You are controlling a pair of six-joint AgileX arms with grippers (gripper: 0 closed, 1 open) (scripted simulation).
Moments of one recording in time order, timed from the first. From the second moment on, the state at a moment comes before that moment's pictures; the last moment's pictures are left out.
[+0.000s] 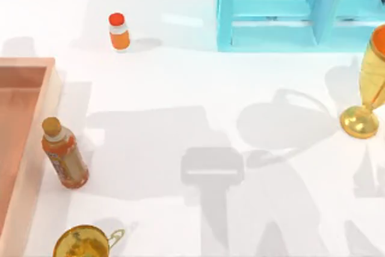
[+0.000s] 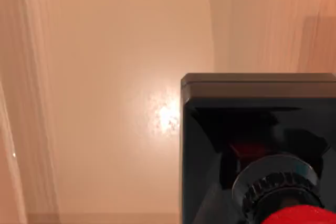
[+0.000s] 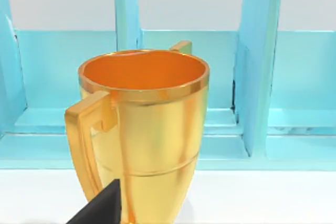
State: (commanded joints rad) left arm 0.17 1.86 1.73 -1.45 0.00 0.19; right arm 0.00 0.00 0.00 0.00 0.00 0.00
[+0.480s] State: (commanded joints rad) left arm 0.27 1.79 1.67 -1.44 0.00 0.30; right arm 0.00 0.00 0.00 0.00 0.00 0.00
